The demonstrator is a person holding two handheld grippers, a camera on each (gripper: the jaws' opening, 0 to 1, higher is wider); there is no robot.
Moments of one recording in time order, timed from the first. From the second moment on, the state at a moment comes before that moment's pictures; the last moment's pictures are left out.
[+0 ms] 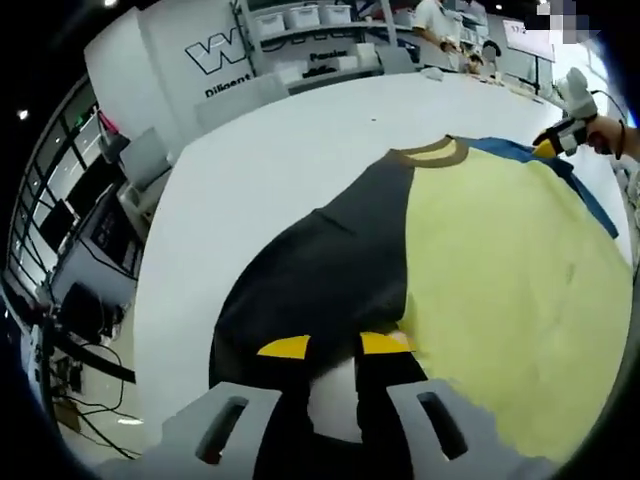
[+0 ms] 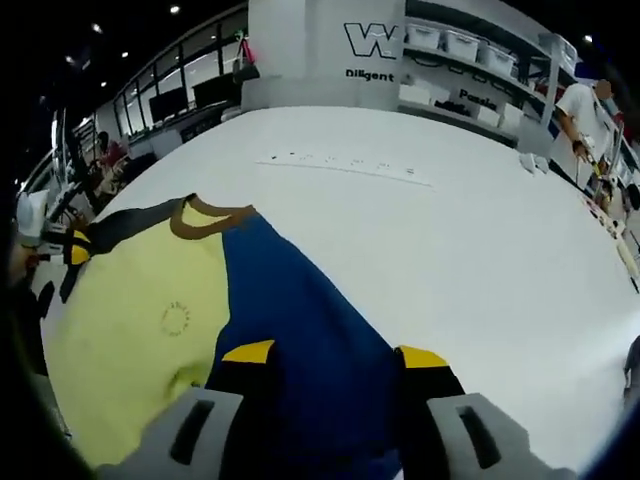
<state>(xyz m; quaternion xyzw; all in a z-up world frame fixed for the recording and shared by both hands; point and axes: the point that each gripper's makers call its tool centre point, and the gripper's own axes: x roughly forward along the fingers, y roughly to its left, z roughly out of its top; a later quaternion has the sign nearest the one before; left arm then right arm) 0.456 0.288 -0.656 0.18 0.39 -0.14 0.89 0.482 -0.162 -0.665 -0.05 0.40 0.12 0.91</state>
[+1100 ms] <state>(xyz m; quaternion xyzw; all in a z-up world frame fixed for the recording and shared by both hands) 0.457 0.290 -0.664 0.14 0.41 -0.10 0.90 0.389 -0.192 -0.665 0.06 0.43 0.00 0.90</state>
